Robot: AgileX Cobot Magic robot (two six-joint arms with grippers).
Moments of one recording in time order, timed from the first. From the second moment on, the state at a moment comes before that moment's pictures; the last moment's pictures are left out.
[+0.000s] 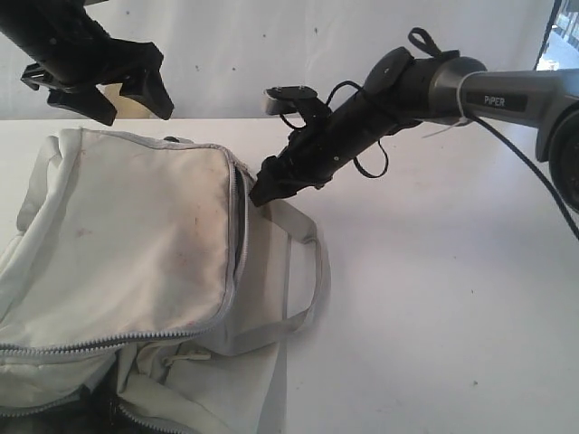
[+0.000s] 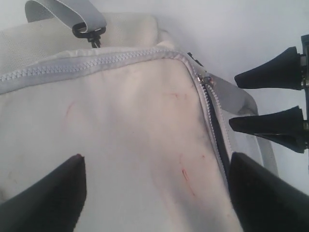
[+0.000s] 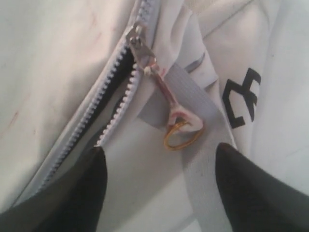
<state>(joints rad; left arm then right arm) -0.20 1.89 -1.77 -0.37 1.12 0.18 0.39 2.28 -1.81 0.78 0.86 -0.86</state>
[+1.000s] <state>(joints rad) -0.20 1.90 -1.79 -0.37 1.10 0.18 0.40 2.38 -1.83 0.95 0.71 -0.90</state>
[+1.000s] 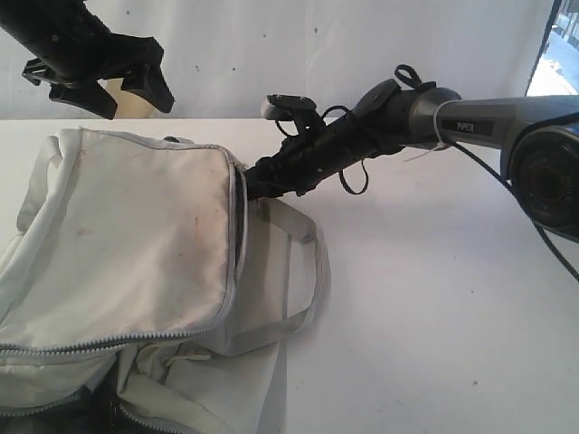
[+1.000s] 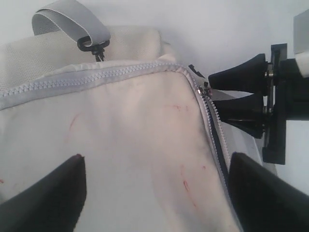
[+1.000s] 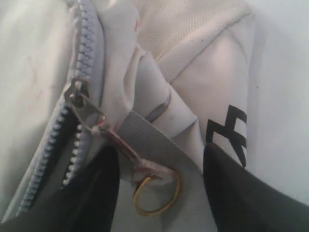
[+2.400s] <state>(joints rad) -0.21 1.97 -1.76 -0.44 0.95 0.65 0.41 2.26 -1.83 0.68 0.94 -0.65</state>
